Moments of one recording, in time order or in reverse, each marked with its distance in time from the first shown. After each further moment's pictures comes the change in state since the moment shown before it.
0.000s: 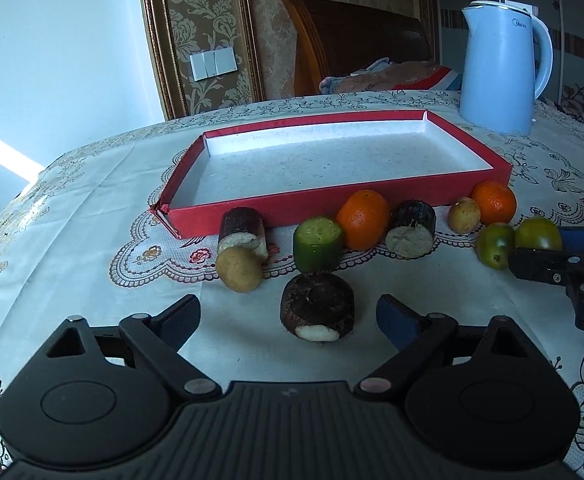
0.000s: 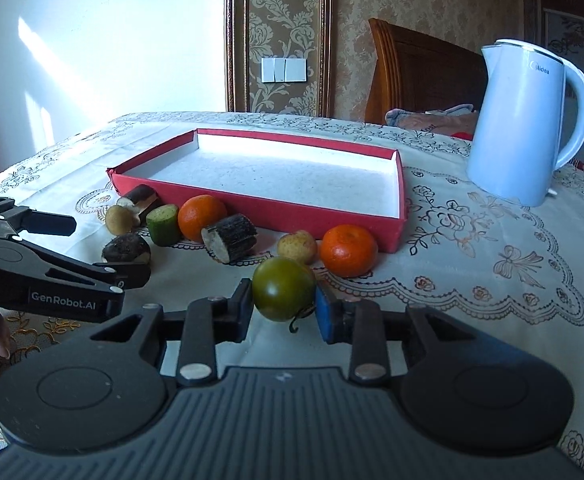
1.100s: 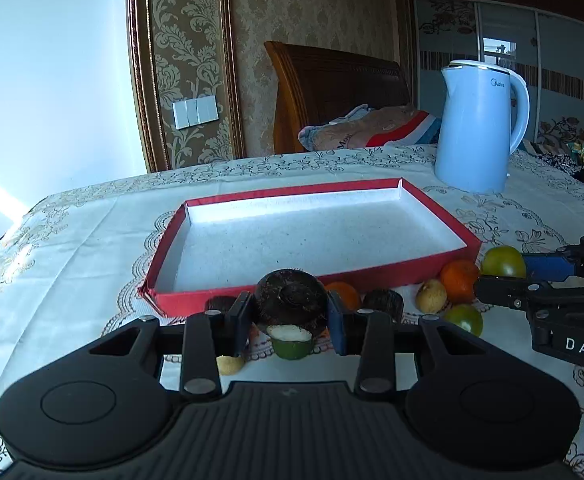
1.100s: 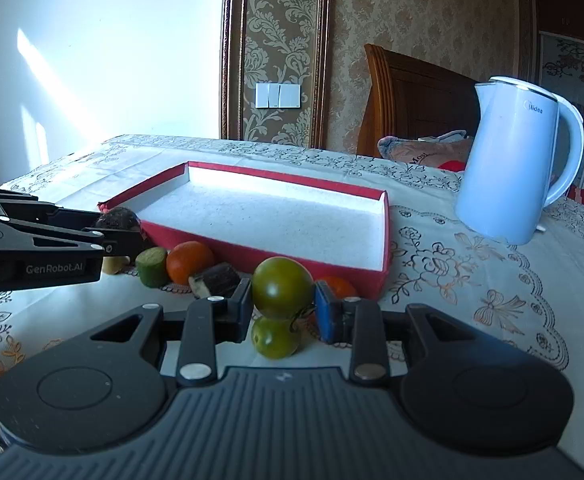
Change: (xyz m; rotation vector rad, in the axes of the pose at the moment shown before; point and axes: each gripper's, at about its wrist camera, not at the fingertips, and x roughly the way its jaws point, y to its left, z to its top) left arm -0.019 0.002 0.043 -0.012 -0.146 -0.070; right arm -0.008 -0.006 0.032 -0.027 -0.074 -0.036
